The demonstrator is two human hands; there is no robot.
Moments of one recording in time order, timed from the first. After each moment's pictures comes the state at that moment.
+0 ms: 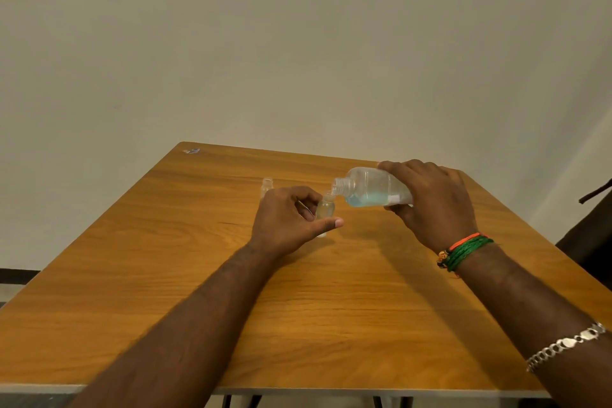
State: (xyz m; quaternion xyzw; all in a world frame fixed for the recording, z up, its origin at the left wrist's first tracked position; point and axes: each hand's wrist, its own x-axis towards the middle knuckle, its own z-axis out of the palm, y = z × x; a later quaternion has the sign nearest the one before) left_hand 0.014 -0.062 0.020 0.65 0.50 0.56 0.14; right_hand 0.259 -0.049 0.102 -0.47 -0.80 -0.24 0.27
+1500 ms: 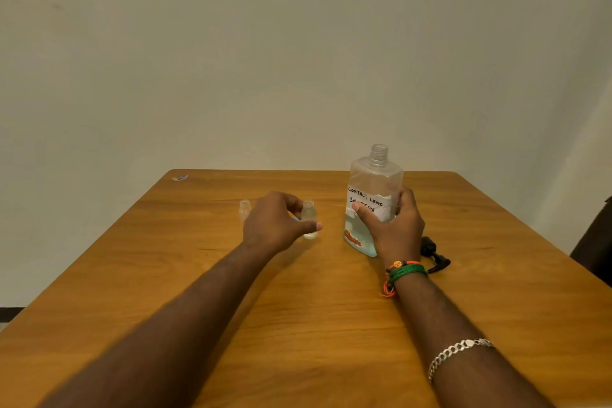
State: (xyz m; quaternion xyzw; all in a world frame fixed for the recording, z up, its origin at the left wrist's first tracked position) left_hand 0.034 -0.013 0.038 0.62 0.67 0.40 0.12; right_hand 0.251 0.006 0.025 -0.48 -0.56 0.20 0.65
